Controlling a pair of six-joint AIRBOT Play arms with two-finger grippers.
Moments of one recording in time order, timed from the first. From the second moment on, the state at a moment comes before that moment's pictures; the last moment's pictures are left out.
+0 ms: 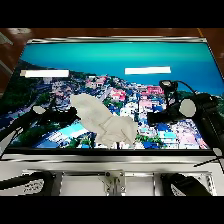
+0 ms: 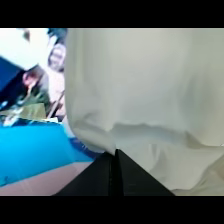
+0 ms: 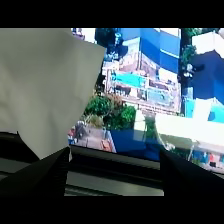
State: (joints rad) left arm -0.06 -1.38 0.73 0.67 -0.74 -1.54; right arm 0.31 -0.98 0.99 -1.48 1.32 1.69
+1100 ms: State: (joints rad) left arm -0.06 -1.20 0.81 0.65 -0.75 -1.37; right arm 0.43 -1.28 0.80 -1.14 1.14 1.52
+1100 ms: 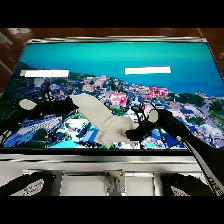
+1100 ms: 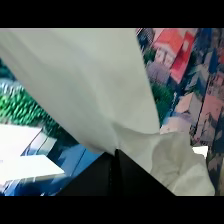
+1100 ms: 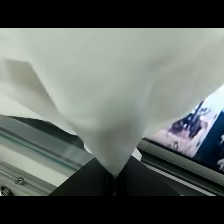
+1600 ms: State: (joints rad) left arm -0.06 -0.79 1.29 0.81 -0.56 -1.35; right arm 0.43 -0.87 1.45 -1.69 1.30 1.65
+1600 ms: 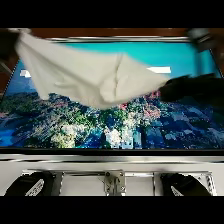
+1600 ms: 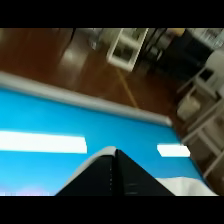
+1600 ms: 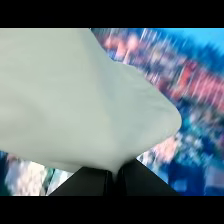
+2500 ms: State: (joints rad) left arm -0.06 -0.63 1.45 1.28 -1.25 -1.54; right arm 0.43 -0.69 1.66 -1.71 1.78 1.77
